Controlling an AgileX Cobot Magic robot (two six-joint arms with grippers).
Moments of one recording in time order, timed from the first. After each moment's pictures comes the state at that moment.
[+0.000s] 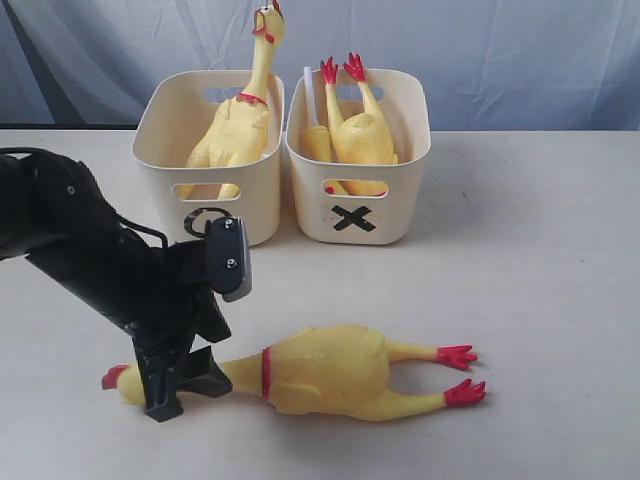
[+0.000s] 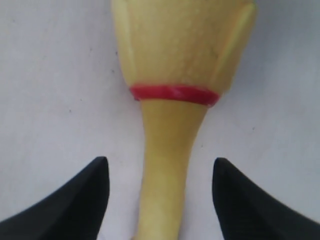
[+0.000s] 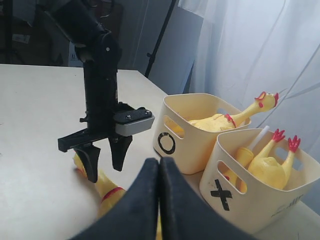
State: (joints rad) left arm -0.48 1.67 -0.83 -0.63 0.66 1.40; right arm 0.63 0.19 -0.44 0.57 0.54 -0.83
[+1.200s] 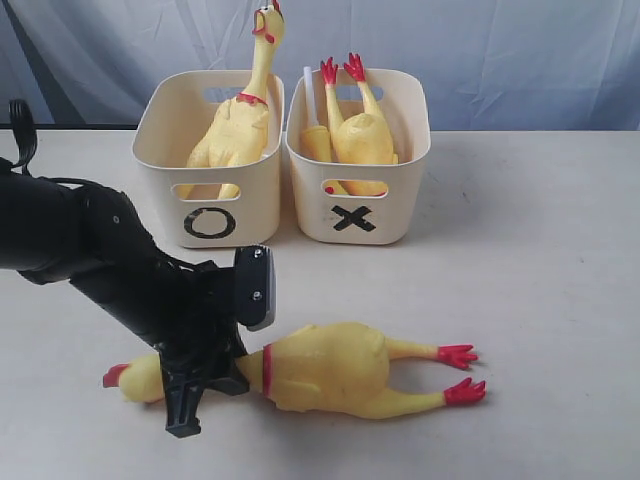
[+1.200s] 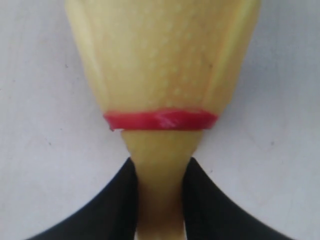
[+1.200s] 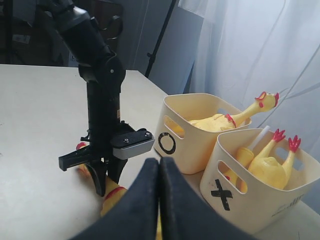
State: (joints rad) left arm -0.54 1.77 -0.83 -0.68 0.55 1.52; right arm 0.63 0.19 -0.44 0.58 0.54 -0.83
